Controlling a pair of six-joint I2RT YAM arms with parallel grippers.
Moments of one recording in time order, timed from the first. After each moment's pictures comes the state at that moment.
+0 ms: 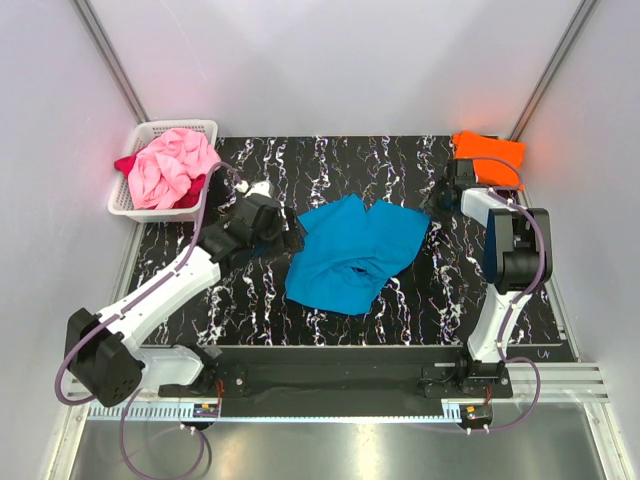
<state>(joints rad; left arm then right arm) -0.64 1.24 1.04 -0.60 -0.16 -0.70 0.01 1.96 1.29 -0.26 -0.07 0.62</state>
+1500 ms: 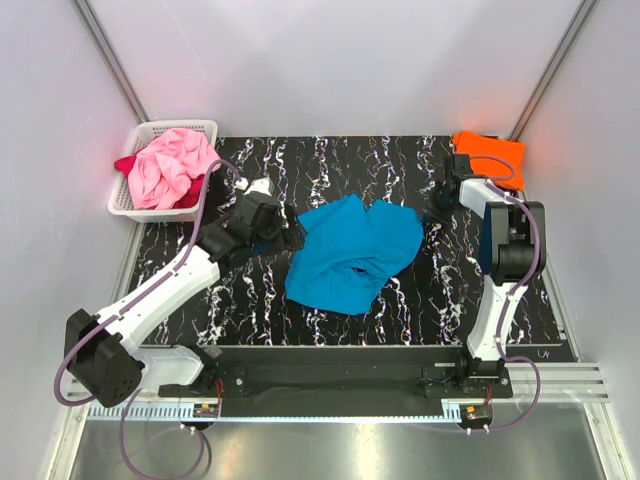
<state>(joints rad) -0.64 1.24 1.05 -0.60 -0.17 -0.68 0.01 2.06 1.43 -0.47 -0.12 0.55</state>
